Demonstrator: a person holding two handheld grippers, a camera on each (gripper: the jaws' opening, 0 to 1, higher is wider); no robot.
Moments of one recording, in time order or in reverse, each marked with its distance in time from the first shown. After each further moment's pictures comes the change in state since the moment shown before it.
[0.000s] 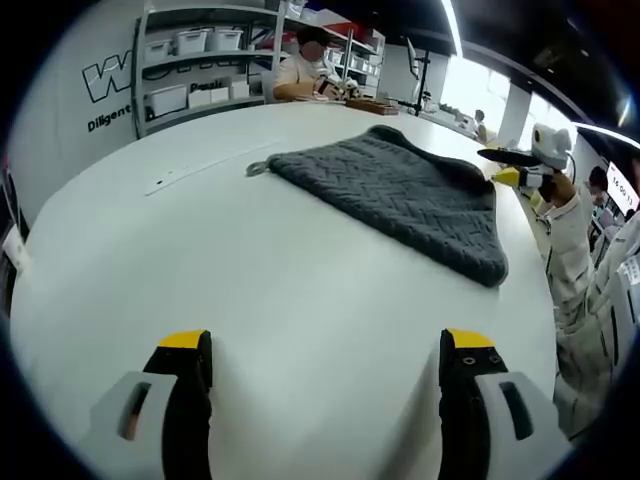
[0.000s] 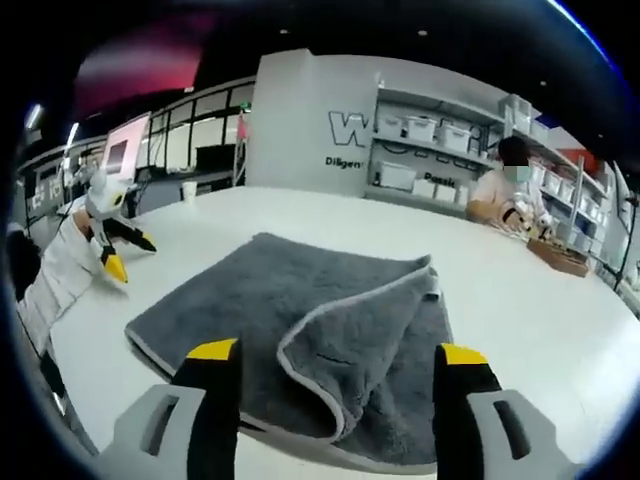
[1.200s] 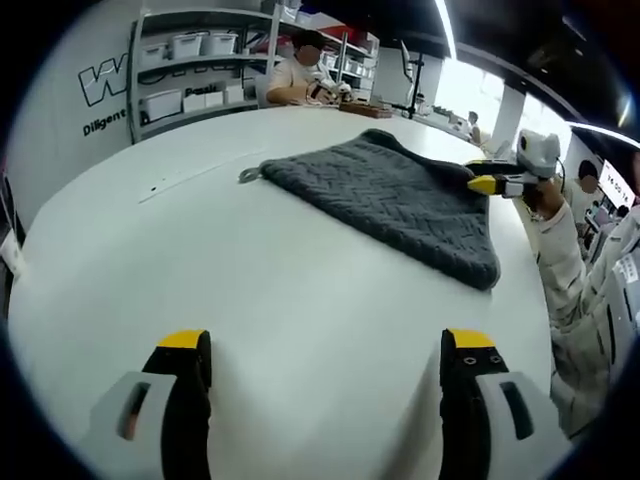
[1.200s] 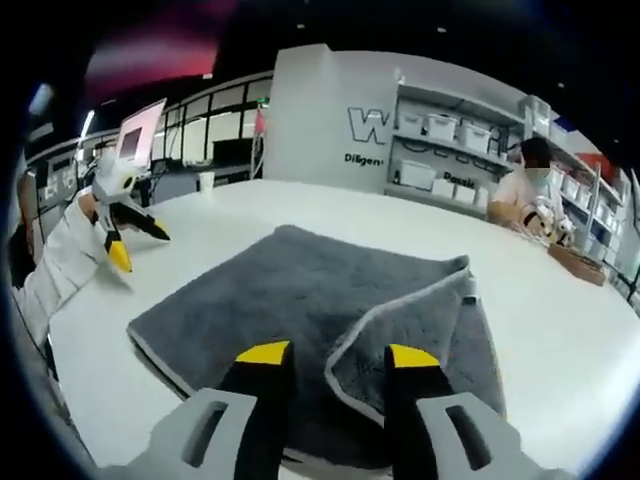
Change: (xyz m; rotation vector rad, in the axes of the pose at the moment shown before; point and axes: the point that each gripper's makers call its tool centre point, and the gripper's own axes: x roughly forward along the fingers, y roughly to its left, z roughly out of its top) left arm -0.003 -0.010 0.007 0.019 -0.034 -0.039; right arm 0.025 0.040 0.001 -0.058 -0.022 0.088
